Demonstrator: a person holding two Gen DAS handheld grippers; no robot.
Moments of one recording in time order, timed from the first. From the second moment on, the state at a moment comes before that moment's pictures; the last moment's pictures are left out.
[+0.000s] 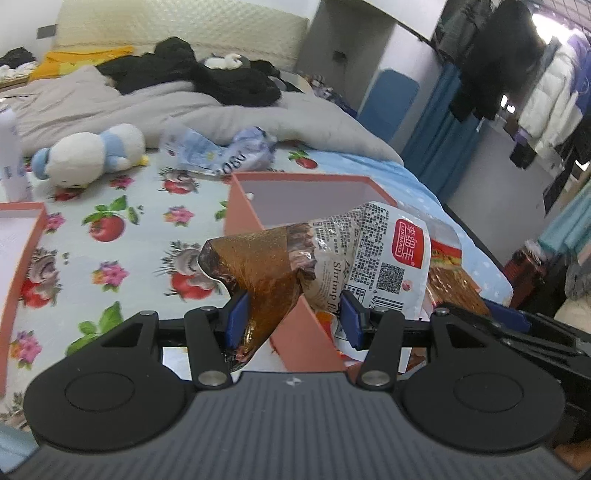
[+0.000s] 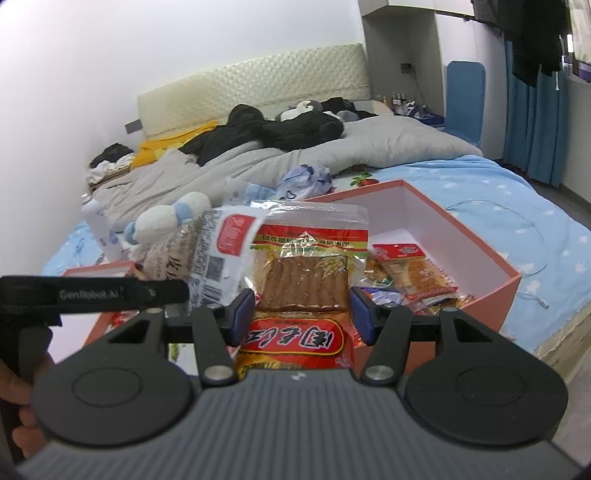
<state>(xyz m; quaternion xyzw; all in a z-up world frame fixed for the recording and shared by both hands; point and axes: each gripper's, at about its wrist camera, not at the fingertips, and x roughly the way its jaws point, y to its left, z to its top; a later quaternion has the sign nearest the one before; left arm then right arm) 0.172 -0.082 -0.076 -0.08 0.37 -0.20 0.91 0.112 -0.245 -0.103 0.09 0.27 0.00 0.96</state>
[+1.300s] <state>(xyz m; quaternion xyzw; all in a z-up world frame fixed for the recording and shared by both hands) 0.392 -0.186 -0.123 -0.03 0.42 -0.22 0.88 0.280 -0.331 -0.162 0.12 0.35 -0.04 0.93</state>
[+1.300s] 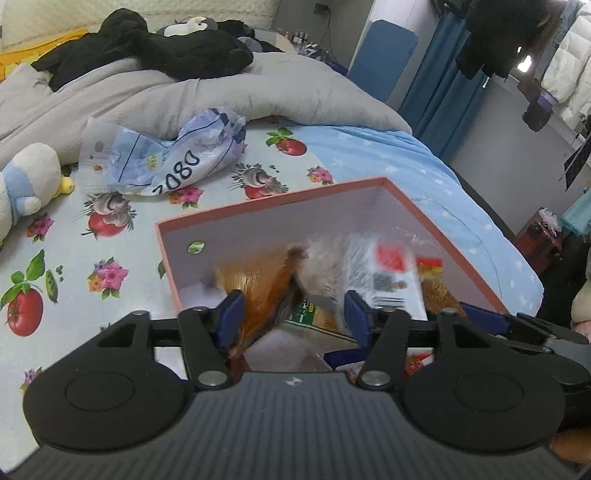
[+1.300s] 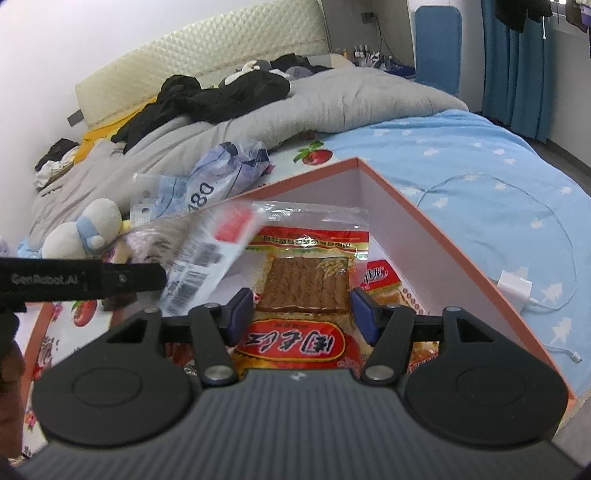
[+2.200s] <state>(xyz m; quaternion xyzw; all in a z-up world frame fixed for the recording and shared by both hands) 0.241 -0.120 -0.002 -0.03 0.28 -0.23 0.93 0.162 -0.296 -0.059 0.09 0.22 -0.04 0.97</state>
